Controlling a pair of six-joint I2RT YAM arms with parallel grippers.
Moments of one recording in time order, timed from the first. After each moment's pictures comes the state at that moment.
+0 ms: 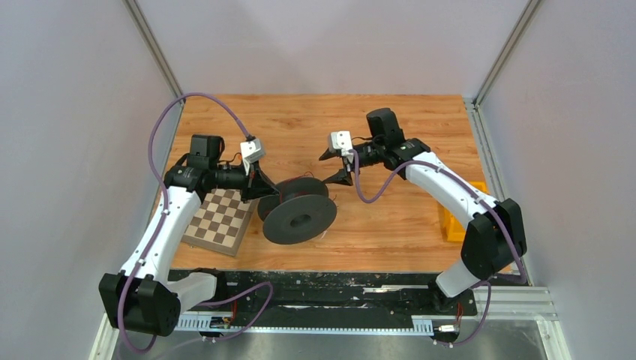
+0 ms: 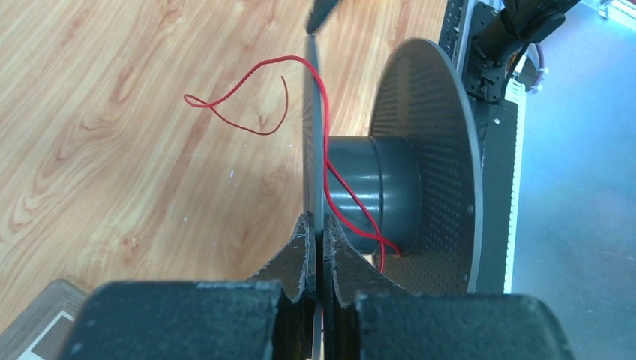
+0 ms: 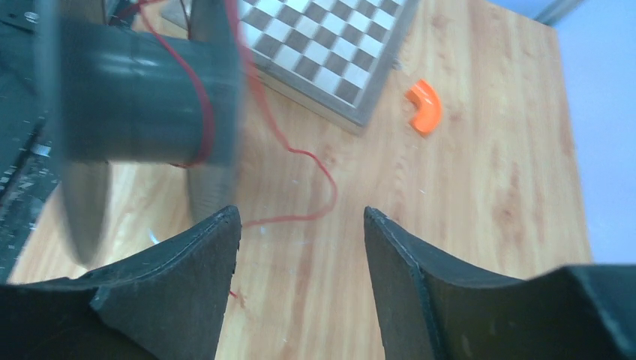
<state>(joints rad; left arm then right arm) -0.15 1.12 1.04 -0.77 1.09 0.54 0.52 1.57 1.30 -0.36 -1.00 -0.88</state>
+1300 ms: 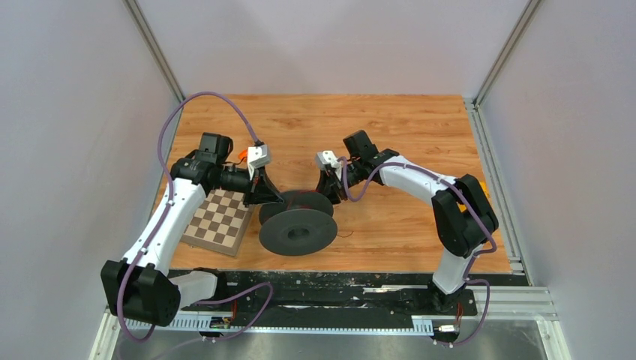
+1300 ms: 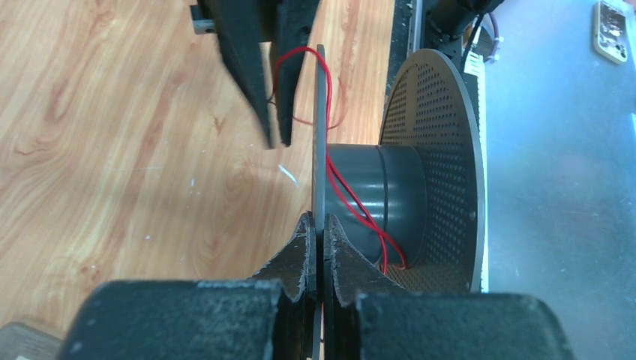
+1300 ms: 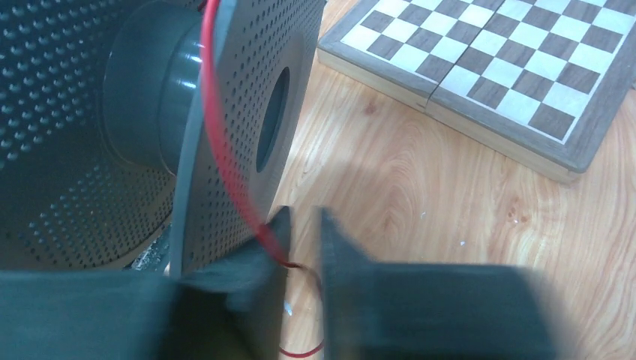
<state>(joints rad) -0.19 1.19 1.09 -0.96 1.15 0.71 0.59 1.78 1.23 -0.37 -1.29 -0.83</state>
